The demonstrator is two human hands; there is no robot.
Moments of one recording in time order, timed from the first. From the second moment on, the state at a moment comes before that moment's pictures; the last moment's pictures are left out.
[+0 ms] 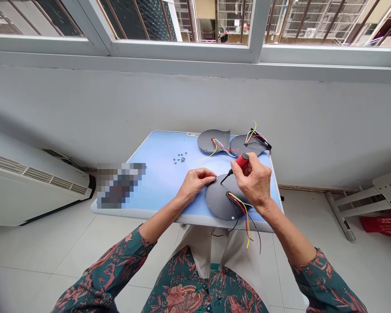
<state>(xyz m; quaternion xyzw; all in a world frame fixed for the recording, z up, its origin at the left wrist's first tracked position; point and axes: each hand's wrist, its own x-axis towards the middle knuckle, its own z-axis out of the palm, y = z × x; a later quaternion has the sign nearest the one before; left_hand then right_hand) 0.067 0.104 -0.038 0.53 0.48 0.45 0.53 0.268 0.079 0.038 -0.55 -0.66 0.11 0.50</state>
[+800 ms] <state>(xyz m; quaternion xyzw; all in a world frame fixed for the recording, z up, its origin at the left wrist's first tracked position) 0.063 0.104 -0.036 0.54 0.44 0.45 0.56 0.253 0.084 0.024 -0.52 -0.66 0.11 0.54</state>
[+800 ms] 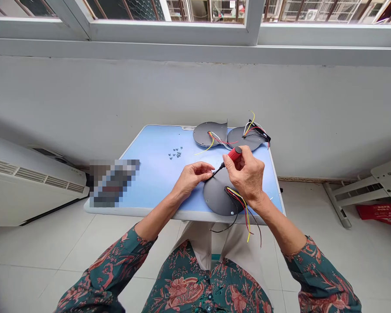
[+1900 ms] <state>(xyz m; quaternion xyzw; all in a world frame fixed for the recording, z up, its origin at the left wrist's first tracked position) 0.063 0.101 -0.040 0.59 0.49 0.41 0.49 0.248 0.079 0.027 -0.49 -0.67 0.07 0.55</state>
